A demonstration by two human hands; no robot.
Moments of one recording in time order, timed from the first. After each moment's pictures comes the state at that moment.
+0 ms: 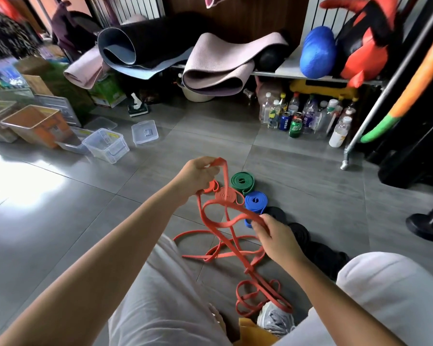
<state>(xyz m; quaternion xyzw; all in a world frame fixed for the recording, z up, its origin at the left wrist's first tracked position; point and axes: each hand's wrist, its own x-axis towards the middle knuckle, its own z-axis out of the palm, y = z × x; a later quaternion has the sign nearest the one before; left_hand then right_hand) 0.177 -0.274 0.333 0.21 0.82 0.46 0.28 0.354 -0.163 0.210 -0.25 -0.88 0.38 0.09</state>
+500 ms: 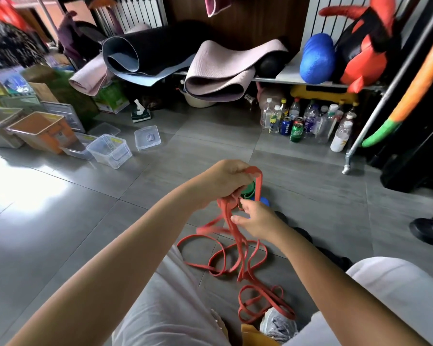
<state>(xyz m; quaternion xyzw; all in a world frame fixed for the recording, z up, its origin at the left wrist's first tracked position) 0.219 -0.258 0.376 0.35 0.79 0.37 0.34 0.298 -0.161 0.248 -0.23 -0.87 0.42 -0.05</state>
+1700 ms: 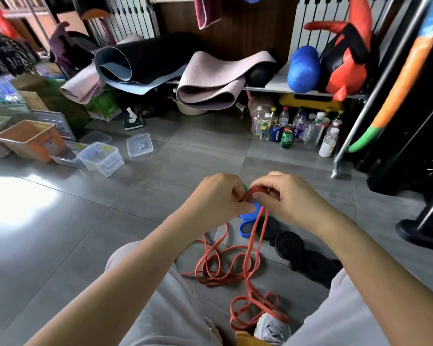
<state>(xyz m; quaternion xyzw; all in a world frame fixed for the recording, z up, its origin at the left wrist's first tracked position) 0.253 -0.273 0.382 0.45 0.85 0.24 0.12 0.356 -0.136 0.360 -0.09 -0.94 0.31 0.13</state>
